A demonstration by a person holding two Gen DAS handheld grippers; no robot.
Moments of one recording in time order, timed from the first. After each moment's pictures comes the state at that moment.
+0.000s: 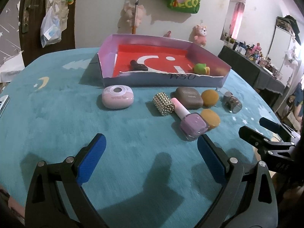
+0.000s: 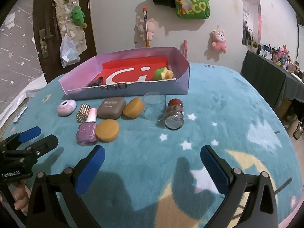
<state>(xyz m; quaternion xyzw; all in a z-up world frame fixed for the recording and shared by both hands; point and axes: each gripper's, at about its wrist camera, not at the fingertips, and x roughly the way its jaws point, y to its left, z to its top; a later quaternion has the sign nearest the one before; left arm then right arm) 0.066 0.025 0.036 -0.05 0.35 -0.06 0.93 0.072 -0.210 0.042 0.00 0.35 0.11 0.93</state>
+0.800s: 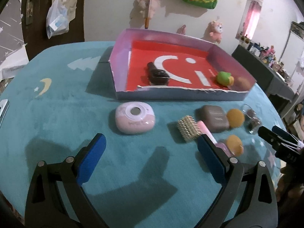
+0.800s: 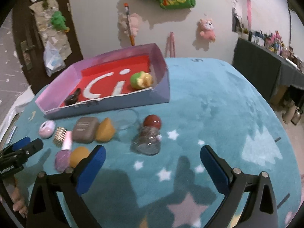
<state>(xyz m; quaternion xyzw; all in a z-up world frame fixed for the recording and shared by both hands) 0.129 0.048 0.044 -0.07 0.40 -0.01 0.92 0.132 -0.239 0.046 0.03 0.39 0.06 0.92</state>
